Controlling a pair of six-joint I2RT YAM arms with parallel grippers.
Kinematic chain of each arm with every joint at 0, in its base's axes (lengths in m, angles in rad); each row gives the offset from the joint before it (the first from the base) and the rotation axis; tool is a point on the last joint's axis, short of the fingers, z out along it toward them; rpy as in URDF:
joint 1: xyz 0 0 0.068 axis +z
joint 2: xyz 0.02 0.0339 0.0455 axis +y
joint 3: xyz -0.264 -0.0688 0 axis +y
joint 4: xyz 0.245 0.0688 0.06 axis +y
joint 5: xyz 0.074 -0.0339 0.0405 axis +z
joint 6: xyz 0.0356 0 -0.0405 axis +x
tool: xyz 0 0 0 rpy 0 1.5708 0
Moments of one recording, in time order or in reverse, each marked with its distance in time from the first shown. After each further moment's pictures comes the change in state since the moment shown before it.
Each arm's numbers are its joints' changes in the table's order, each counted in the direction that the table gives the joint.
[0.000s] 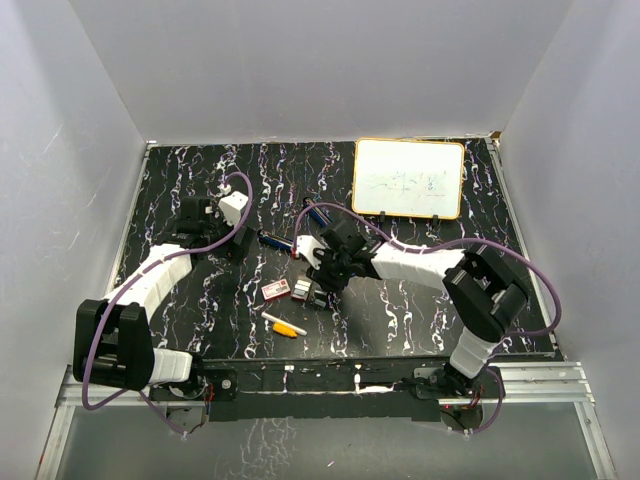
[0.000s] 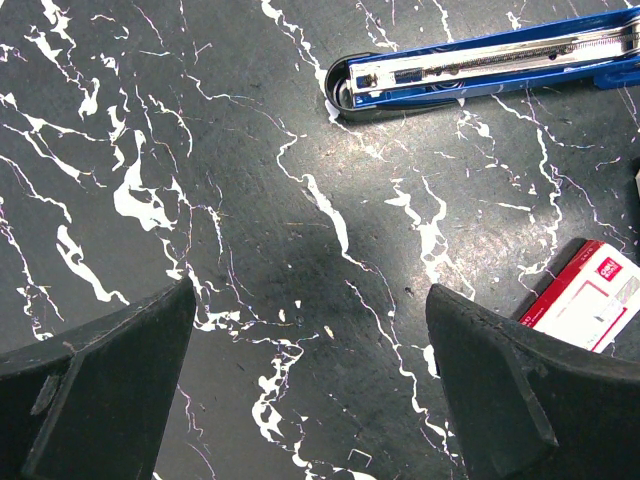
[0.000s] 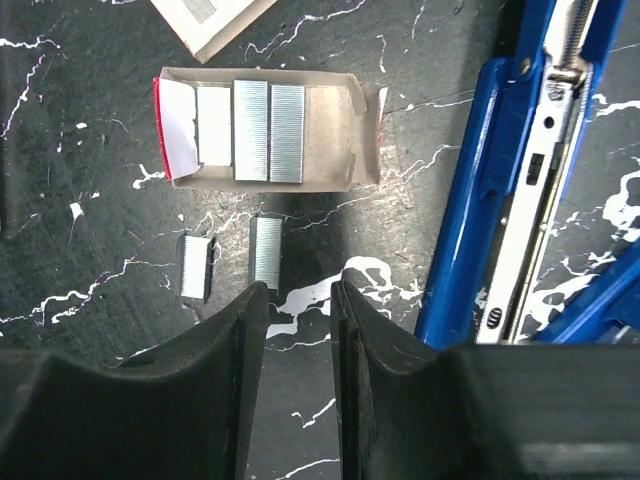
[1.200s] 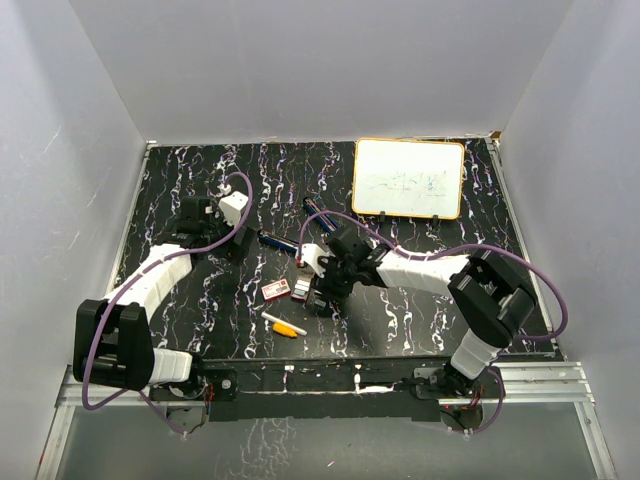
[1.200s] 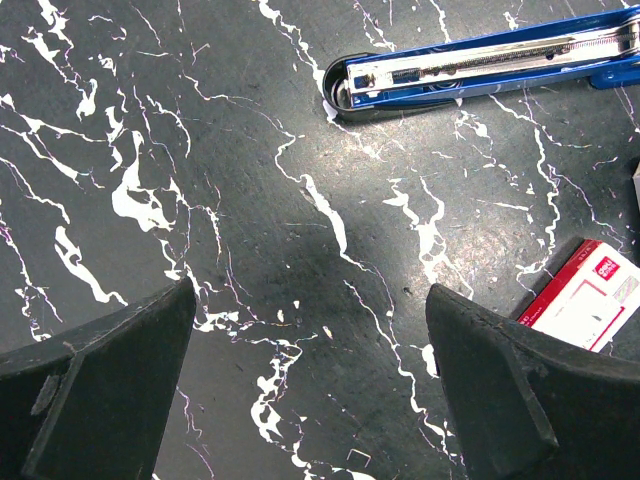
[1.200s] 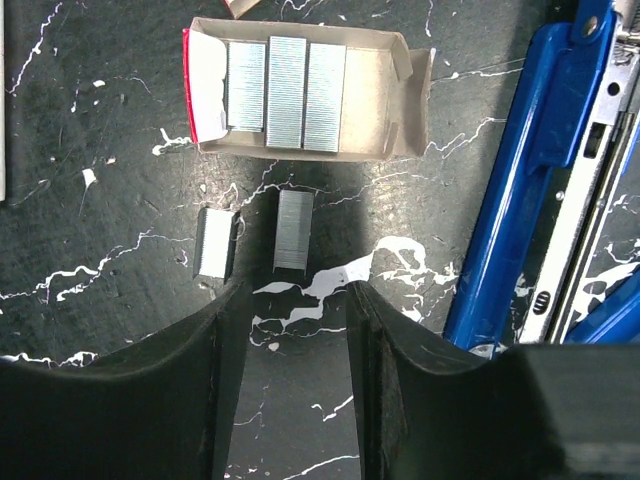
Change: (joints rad) left arm 0.000 0.000 0.000 0.001 -0.004 0.000; right arm 0.008 -0.055 0.095 -0.058 0.002 -0.018
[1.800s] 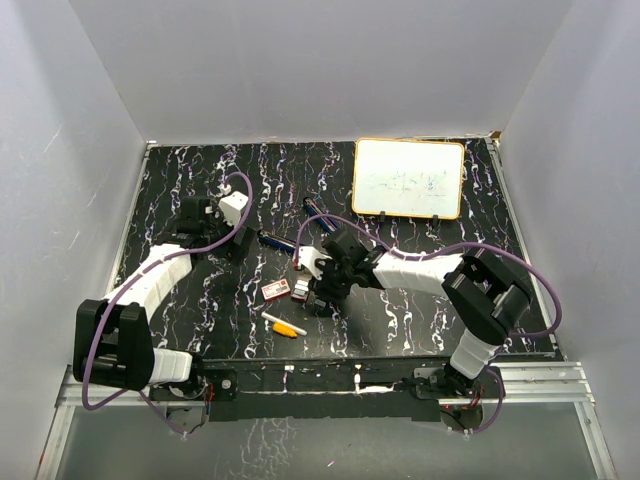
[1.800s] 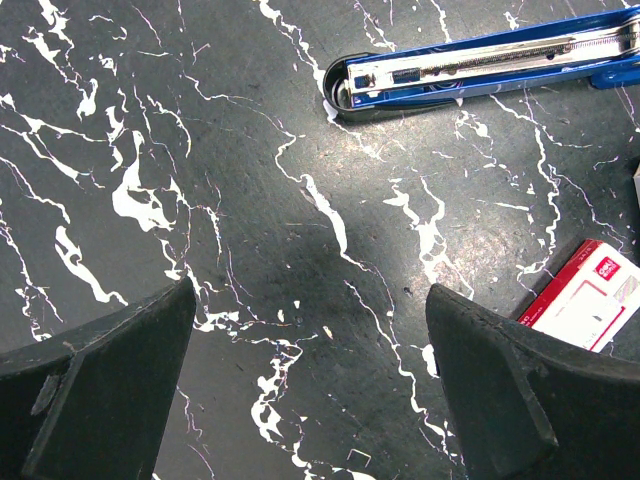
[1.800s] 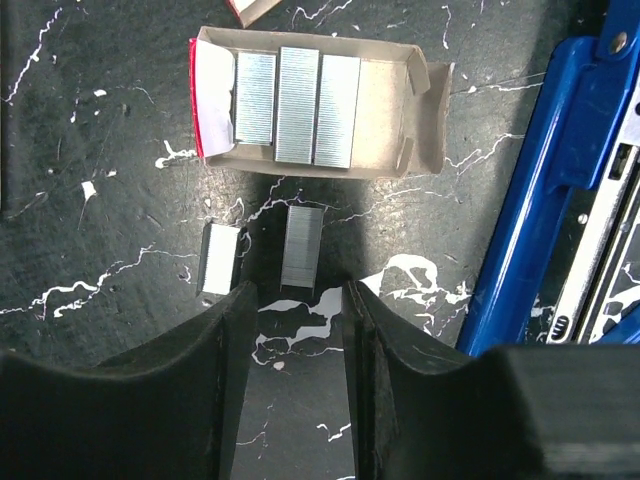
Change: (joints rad) left arm 0.000 0.000 0.000 0.000 0.001 0.000; right arm 0.018 0.030 0.000 -0.025 -0.007 0.001
